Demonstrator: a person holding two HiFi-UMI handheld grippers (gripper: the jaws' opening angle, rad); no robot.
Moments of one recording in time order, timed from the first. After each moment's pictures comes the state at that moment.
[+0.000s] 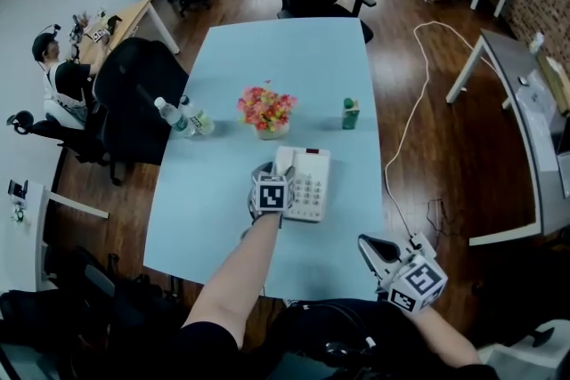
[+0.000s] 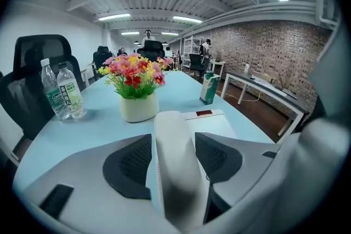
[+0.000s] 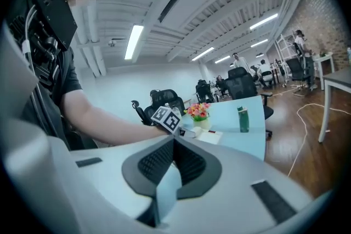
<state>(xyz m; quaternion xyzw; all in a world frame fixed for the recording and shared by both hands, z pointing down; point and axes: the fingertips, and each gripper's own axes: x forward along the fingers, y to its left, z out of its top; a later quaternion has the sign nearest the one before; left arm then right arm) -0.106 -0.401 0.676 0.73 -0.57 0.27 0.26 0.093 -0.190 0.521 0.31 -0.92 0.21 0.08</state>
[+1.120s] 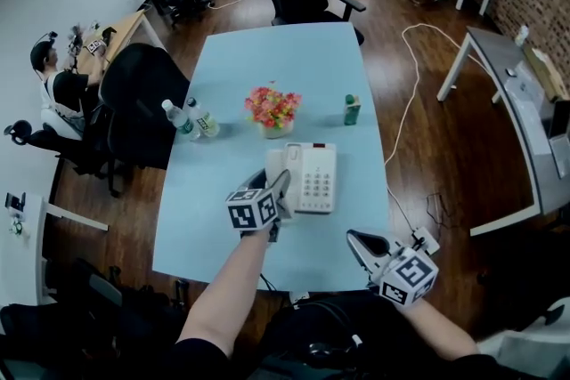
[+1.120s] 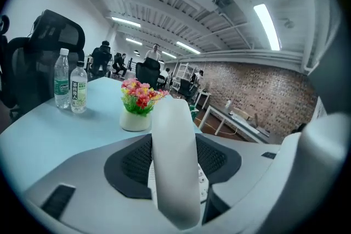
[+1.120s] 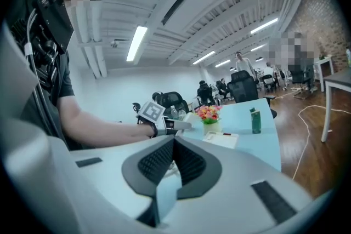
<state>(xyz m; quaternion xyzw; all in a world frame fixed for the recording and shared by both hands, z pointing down) -0.131 -0.341 0.586 0.79 -0.53 0.10 0.29 0.032 -0.160 0.507 0.32 -0.93 0.19 0.06</state>
